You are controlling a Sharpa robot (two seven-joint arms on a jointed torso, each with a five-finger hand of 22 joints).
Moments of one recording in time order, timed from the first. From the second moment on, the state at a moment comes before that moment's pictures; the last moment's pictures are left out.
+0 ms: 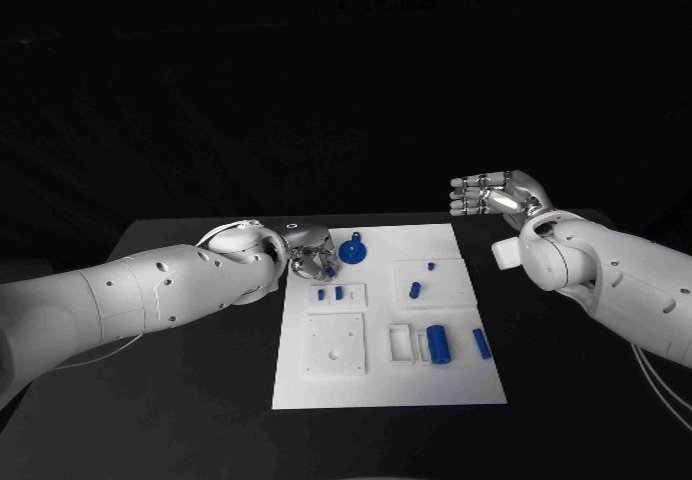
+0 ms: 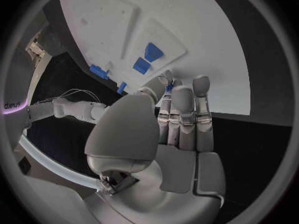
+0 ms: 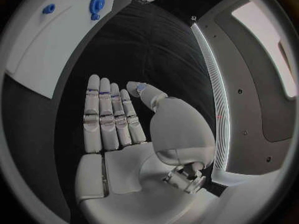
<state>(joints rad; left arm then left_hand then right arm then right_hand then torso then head) 1.27 -0.63 -0.17 1.19 -1.39 -0.18 0.04 1.40 -0.06 0.31 -0.13 0.20 1.22 0.09 0.06 0.07 1.31 0.03 0.06 0.06 1.42 -0.05 1.15 0.36 0.11 1.26 -0.05 0.51 1.31 1.08 -0.68 0.26 1.10 -0.54 -0.27 0.24 1.18 -0.06 0.49 -0.21 0.53 1.04 0.15 0.06 0.06 1.18 0.11 0.07 0.06 1.24 0.09 0.07 0.09 0.13 1.21 0.08 0.11 0.07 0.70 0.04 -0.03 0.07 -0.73</state>
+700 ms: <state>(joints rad) 1.26 -0.62 -0.17 1.20 -1.39 -0.19 0.04 1.40 -0.06 0.31 -0.13 0.20 1.21 0.09 0.06 0.07 1.31 0.03 0.06 0.06 1.42 -0.05 1.15 0.36 0.11 1.26 -0.05 0.51 1.31 1.08 -0.68 0.26 1.10 -0.54 -0.27 0.24 1.18 -0.06 0.49 -0.21 0.53 1.04 0.15 0.06 0.06 1.18 0.11 0.07 0.06 1.24 0.09 0.07 0.09 0.13 1.21 0.08 0.10 0.07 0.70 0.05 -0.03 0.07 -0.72</state>
